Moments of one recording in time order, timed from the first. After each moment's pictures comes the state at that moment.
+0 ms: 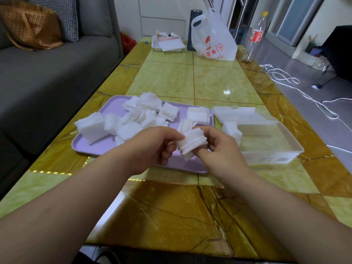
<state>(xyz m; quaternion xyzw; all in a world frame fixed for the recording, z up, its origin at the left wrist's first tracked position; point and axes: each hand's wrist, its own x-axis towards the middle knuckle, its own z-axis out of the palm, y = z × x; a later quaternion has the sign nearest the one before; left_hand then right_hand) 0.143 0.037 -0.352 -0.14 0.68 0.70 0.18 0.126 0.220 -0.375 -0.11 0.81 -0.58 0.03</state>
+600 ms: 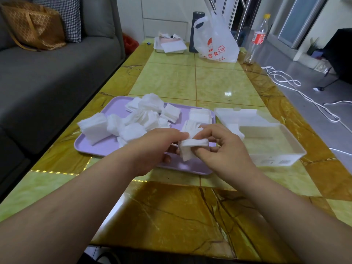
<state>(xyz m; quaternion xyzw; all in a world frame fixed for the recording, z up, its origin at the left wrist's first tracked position) 0.143 0.041 -0.355 -0.10 0.70 0.69 0.15 0.125 0.225 -0.368 -0.19 0.81 -0.55 -0.02</state>
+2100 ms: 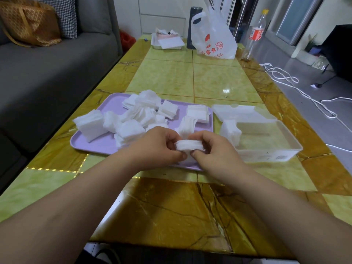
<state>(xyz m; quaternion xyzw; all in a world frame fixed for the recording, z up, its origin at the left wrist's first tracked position) 0.142 0.034 -0.370 0.02 0.90 0.43 0.06 0.125 0.225 -0.376 -0.15 0.86 -0.48 0.08</state>
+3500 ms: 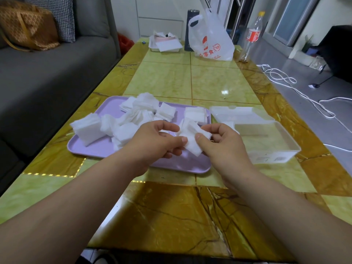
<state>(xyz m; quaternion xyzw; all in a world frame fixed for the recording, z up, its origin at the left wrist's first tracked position) 0.147 0.045 -0.353 -0.11 0.74 0.66 0.05 0.115 0.223 -0.377 -0.01 0.76 -0.65 0.02</state>
